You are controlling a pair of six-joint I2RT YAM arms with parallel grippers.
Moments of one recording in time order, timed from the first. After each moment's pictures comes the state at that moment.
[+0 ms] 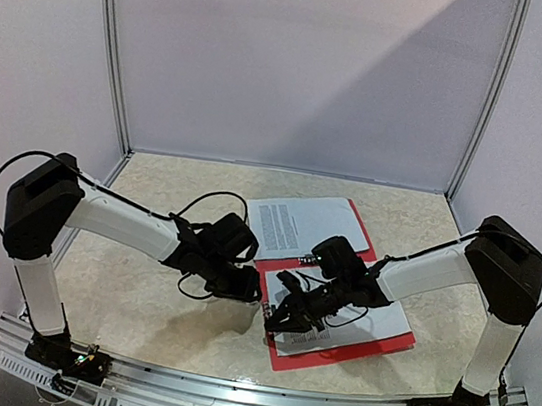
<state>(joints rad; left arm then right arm) -0.94 1.84 1.01 -0.18 0.08 -0.75 0.90 1.89 0.91 0.09 -0.81 0.96</state>
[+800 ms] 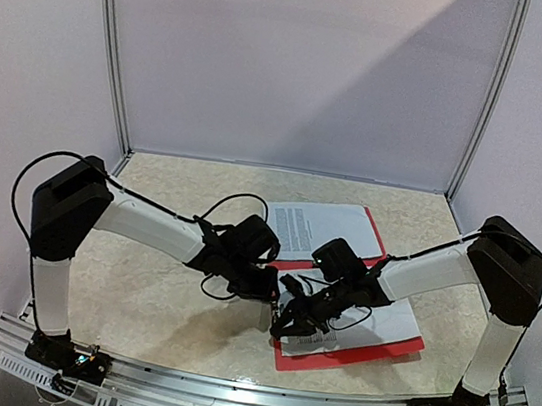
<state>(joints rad) -0.98 1.98 1.15 -0.15 0.11 -0.79 0.90 1.88 0.91 -0.01 -0.78 0.88</state>
